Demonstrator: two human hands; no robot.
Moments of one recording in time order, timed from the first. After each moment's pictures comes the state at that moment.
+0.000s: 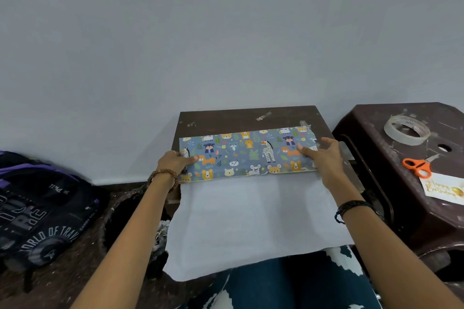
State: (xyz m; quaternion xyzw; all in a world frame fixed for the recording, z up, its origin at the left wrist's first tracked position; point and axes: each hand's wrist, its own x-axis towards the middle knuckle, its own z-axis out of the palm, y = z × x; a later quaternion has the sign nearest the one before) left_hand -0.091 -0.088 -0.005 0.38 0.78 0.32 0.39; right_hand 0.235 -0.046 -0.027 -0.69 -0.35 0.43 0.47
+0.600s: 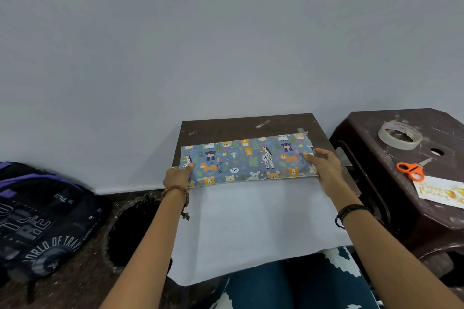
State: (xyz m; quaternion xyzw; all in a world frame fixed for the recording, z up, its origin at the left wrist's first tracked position) left_hand -0.074 -0.097 -0.018 0.24 0.78 0.43 0.38; right_hand 0.242 -0.055 -0.026 -0.62 -0.28 0.51 0.52
